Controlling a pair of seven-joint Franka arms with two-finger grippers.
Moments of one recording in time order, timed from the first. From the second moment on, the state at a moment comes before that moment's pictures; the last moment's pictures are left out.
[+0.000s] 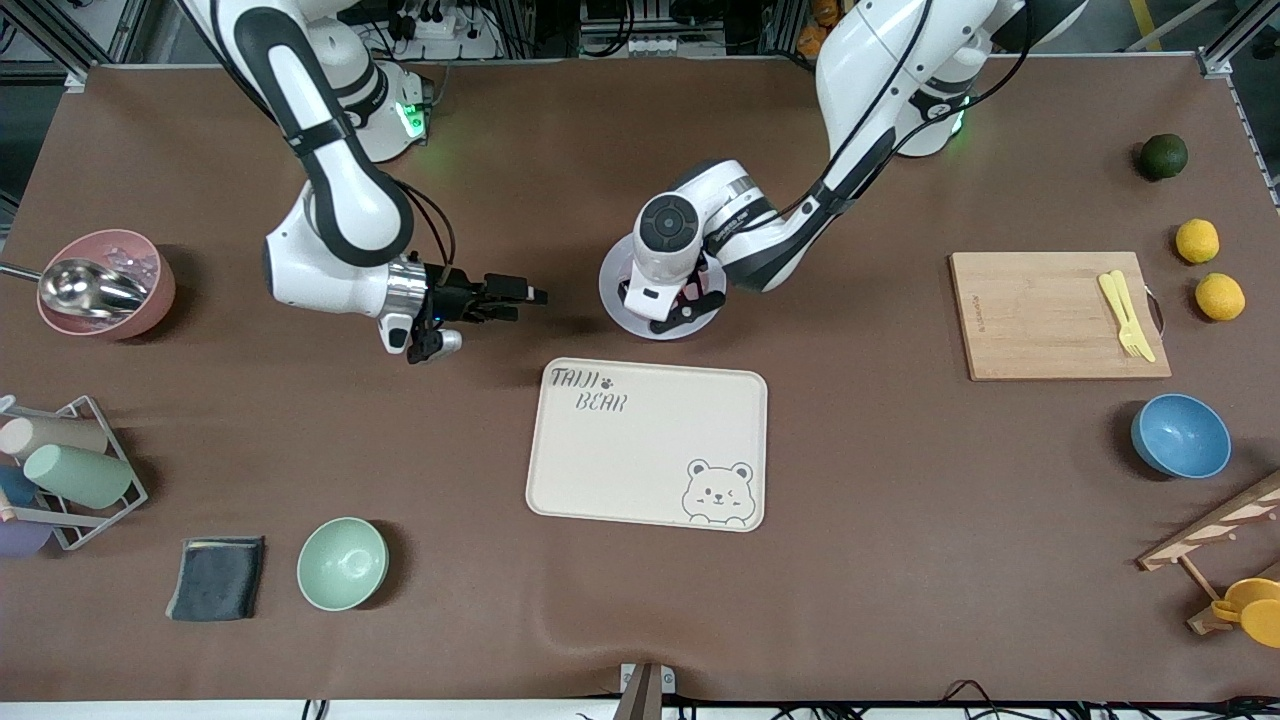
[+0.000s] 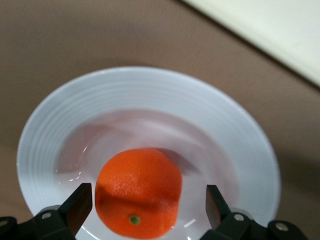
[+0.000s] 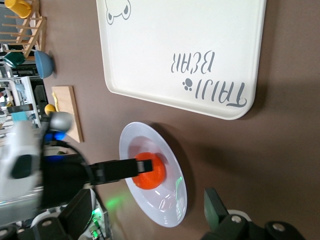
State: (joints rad) left arm -0.41 0.64 -0.51 -1.80 0.15 2.25 -1.39; right arm 0.49 0.22 -0.08 -2.25 1.27 2.23 -0.54
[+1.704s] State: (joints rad) left arm 0.31 0.08 -0.44 -1.49 0.12 1.60 -0.28; right arm 0.70 0.42 -0.08 -2.31 1.87 2.33 -0.97
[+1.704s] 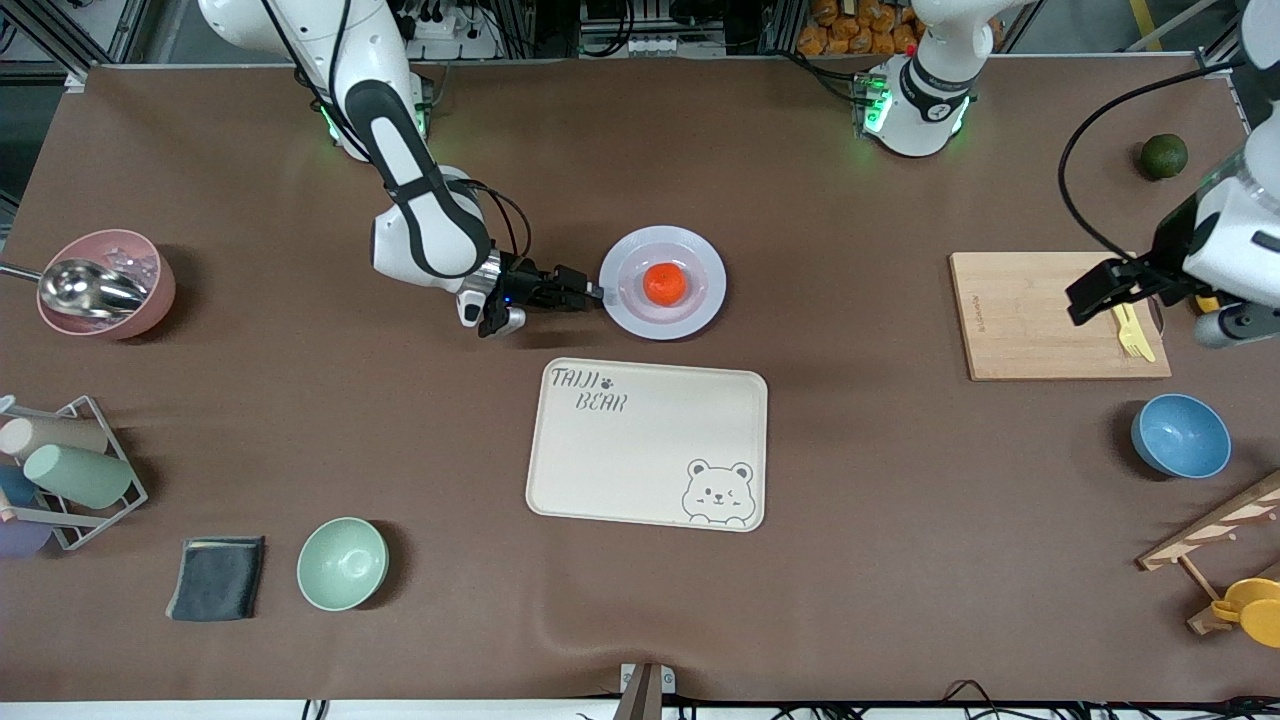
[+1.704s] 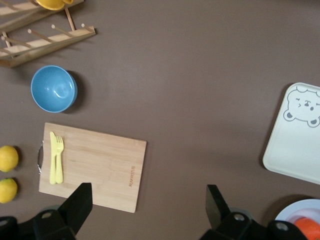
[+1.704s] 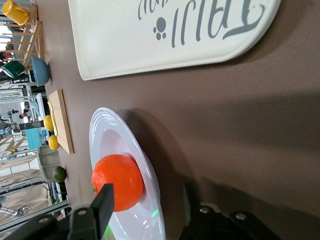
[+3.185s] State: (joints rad) left arm 0.09 -0.03 -0.06 -1.58 0.00 1.55 -0.04; right arm 0.77 0.45 -0.08 -2.31 2.02 2.33 -1.01
